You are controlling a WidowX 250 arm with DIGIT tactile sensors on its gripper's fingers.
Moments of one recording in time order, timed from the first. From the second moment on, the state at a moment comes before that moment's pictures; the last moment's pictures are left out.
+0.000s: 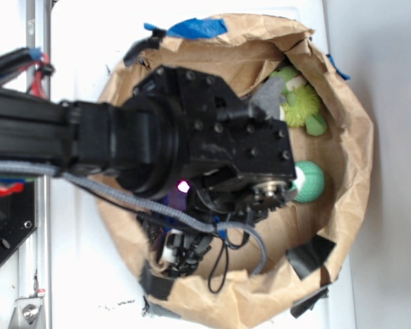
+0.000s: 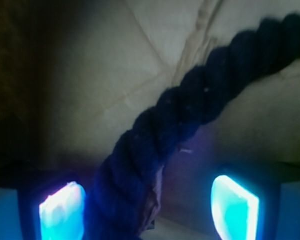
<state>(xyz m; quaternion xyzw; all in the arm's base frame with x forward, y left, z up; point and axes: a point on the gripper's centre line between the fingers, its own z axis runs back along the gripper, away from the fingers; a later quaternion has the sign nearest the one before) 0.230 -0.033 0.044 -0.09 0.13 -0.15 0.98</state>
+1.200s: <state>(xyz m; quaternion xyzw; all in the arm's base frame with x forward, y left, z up) 0.226 -0.027 0.050 -0.10 0.11 -0.13 0.98</state>
